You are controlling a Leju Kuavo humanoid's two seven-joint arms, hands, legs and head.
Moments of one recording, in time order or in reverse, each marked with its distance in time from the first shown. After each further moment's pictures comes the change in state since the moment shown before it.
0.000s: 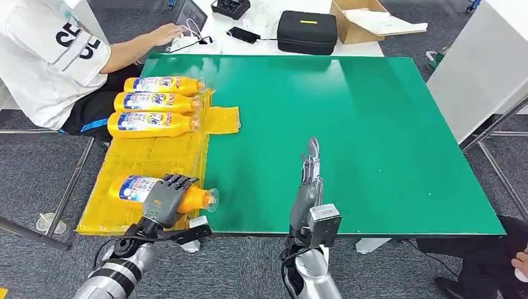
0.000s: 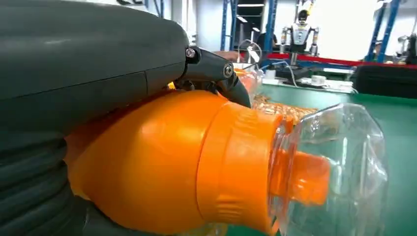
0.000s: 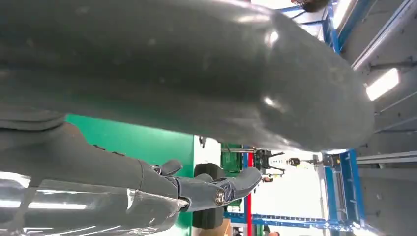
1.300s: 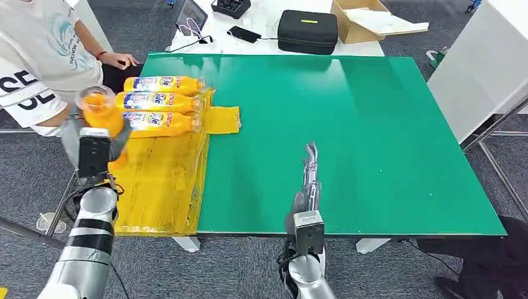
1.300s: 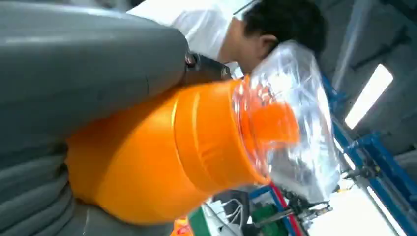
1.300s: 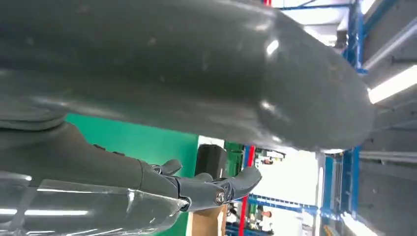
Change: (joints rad) left arm -0.065 -0.082 0.375 -0.419 0.506 -0.032 -0.102; right arm 0.011 0.001 0.024 0.019 0.097 -0.138 0.002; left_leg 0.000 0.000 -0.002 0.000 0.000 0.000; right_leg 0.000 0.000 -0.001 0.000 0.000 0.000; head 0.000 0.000
